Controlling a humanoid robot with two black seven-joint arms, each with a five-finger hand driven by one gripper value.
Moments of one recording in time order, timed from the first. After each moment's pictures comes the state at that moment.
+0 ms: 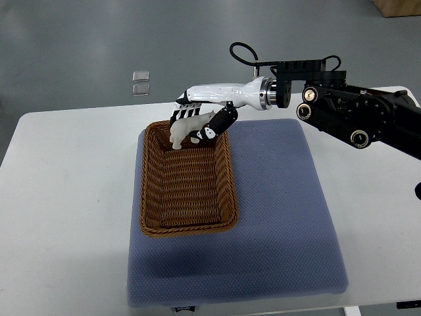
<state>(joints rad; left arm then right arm) 0.02 0.00 -0.16 -0.15 0.04 -0.01 0.06 1.20 -0.20 0.30 0.89 -1.35 0.37 0.40</state>
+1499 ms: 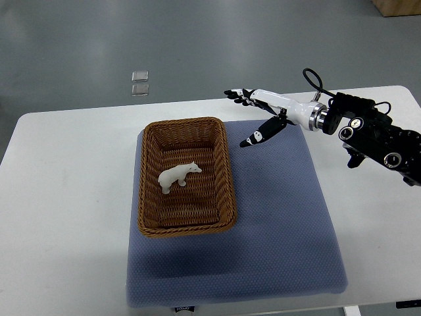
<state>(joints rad) 0.02 0.00 -0.16 -0.16 0.04 -0.01 0.06 0.91 -0.32 0.47 0.81 -1.08 0.27 0.32</state>
